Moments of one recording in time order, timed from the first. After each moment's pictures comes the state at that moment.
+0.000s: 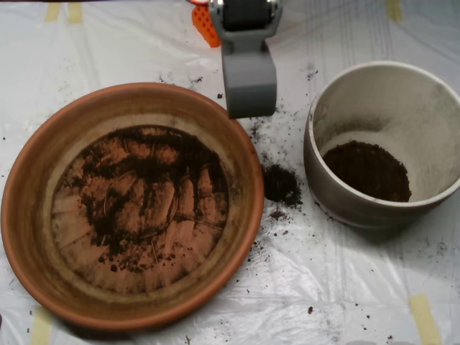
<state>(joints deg) -1.1 122.4 97.5 70.9 -2.5</state>
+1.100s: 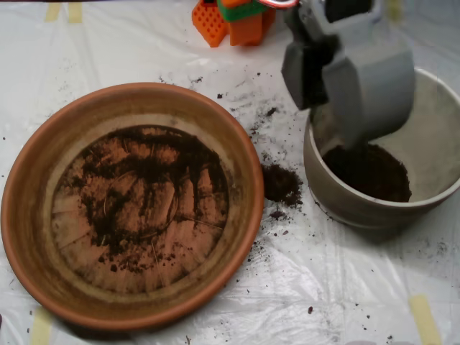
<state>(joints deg) -12.5 107.2 78.3 77.3 -5.4</state>
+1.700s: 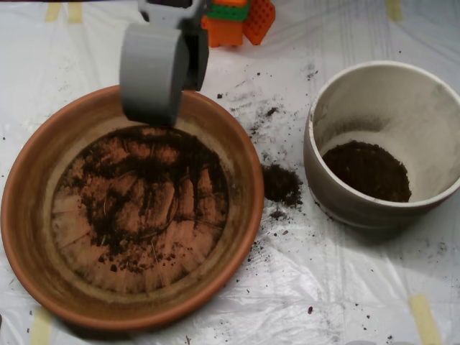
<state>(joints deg) 19.2 133.5 113.2 70.2 -4.0</state>
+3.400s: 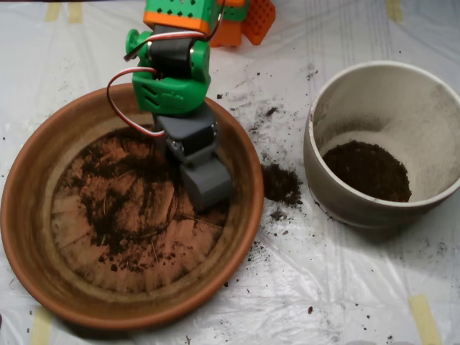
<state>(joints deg) 19.2 89.0 115.3 55.2 -48.9</state>
